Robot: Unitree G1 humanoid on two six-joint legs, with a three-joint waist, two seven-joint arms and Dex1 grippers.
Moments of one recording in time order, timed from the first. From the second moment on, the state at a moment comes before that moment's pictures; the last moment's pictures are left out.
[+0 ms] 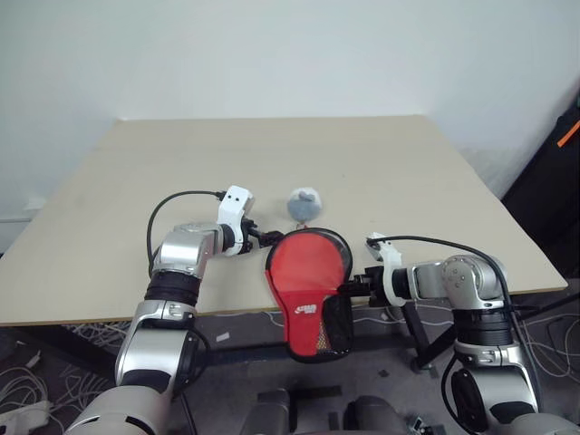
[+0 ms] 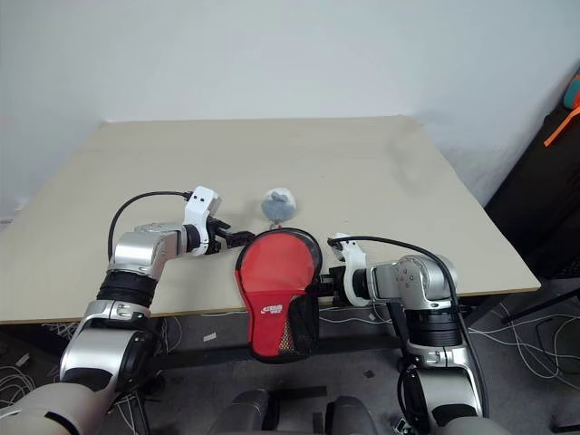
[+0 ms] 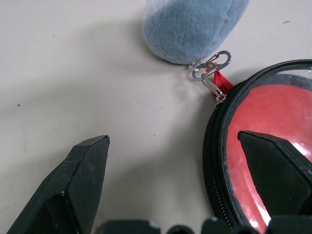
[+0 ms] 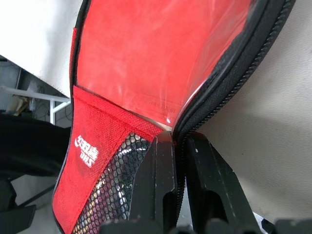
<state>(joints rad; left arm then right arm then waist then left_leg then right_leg) -0.75 0.38 0.01 0.55 -0.10 0.72 -0.73 -0.54 -0.22 -0.06 -0.01 0.53 1.57 0.47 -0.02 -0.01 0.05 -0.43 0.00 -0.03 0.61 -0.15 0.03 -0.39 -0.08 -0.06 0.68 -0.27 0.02</state>
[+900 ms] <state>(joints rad) -0.75 0.39 0.01 0.55 -0.13 0.72 -0.73 -0.58 -0.29 -0.04 0.02 0.53 1.41 0.49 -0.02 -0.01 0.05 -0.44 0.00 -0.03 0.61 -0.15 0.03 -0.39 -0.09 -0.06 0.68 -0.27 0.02</state>
